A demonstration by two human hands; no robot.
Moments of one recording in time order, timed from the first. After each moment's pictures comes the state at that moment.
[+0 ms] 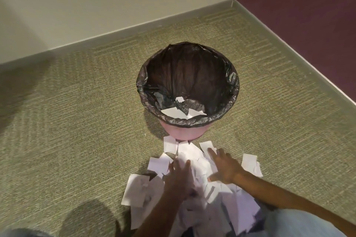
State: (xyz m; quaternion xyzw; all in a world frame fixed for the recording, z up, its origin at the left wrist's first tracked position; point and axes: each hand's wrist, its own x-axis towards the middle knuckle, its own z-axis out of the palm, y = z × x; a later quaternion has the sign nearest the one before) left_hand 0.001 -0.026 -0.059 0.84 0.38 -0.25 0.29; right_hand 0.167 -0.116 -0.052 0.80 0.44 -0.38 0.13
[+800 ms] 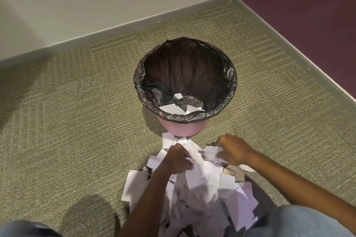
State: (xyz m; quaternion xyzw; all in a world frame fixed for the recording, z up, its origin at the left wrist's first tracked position) left_hand 0.024 0.024 -0.037 0.80 0.32 -0.12 0.49; right_hand 0.197 -0.107 0.021 0.80 0.50 -0.34 0.02
